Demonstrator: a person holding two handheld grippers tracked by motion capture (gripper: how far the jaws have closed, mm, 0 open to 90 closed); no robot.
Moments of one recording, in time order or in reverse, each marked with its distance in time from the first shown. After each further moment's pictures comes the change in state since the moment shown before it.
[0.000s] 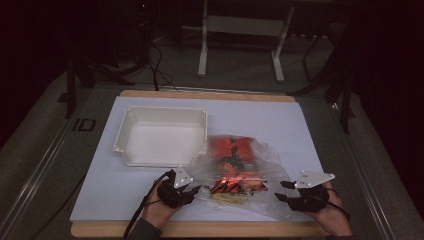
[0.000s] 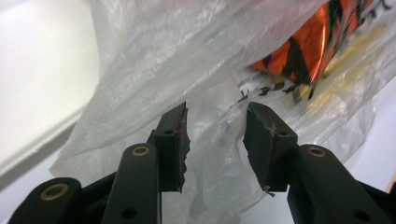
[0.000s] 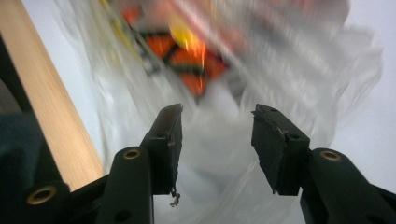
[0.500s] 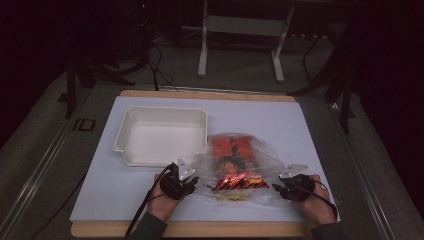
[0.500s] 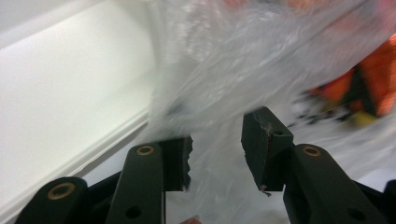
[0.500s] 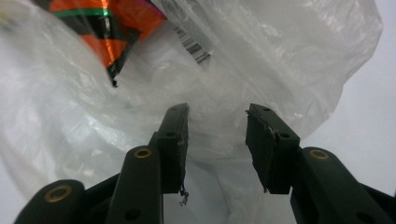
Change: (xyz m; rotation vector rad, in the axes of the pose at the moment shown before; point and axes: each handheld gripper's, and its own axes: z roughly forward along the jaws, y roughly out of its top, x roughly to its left) left arm 0.008 0.009 0.016 0.041 0.121 -0.037; right arm -0.021 0.004 0.047 0.168 -0.173 0.035
